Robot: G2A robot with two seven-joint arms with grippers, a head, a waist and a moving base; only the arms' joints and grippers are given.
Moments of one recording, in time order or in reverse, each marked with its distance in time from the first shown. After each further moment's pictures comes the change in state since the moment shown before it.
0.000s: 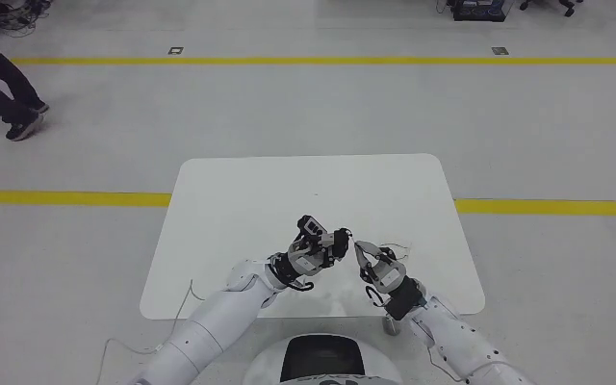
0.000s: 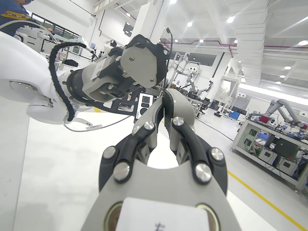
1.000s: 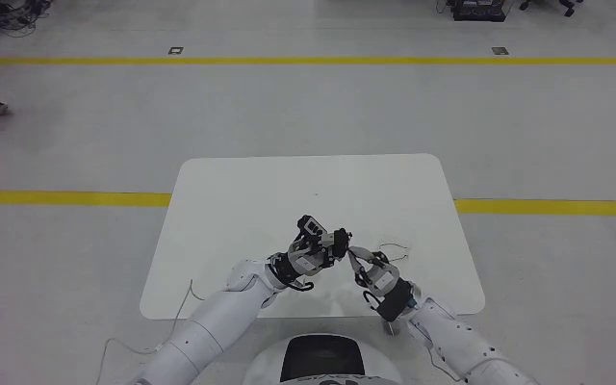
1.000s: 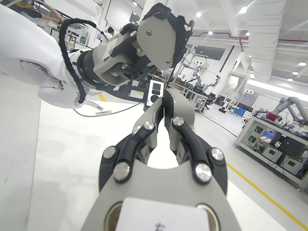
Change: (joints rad) left arm 0.000 0.000 0.000 0.000 0.000 0.000 0.000; right arm 0.045 0.021 -0.085 0.046 0.000 0.031 0.031
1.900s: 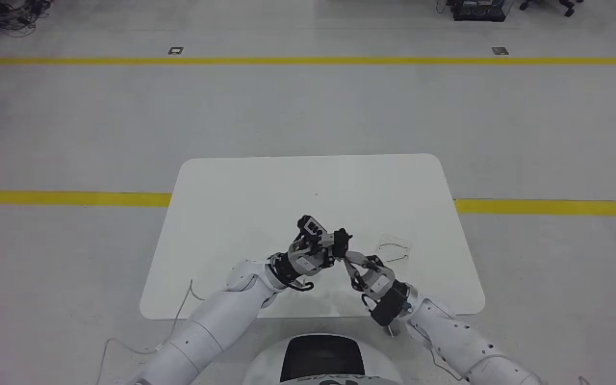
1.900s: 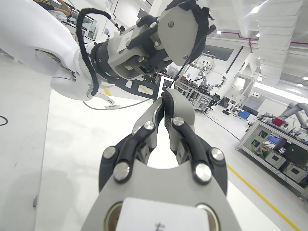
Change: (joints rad) left arm 0.000 0.000 0.000 0.000 0.000 0.000 0.000; right arm 0.046 0.032 -0.088 0.010 0.000 0.039 0.015
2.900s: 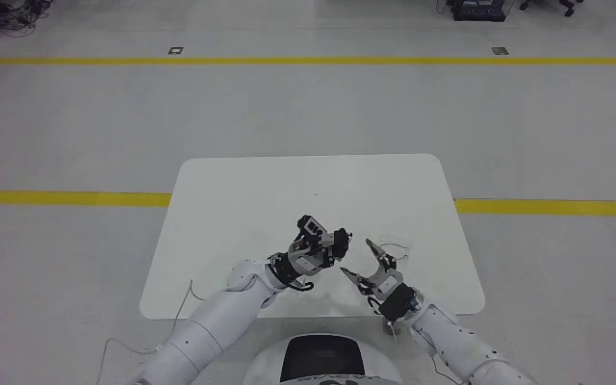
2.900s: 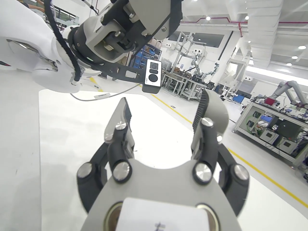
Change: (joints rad) left arm 0.000 0.000 0.000 0.000 0.000 0.000 0.000; right arm -0.044 -0.011 0.039 0.045 0.083 -0.007 -0.008
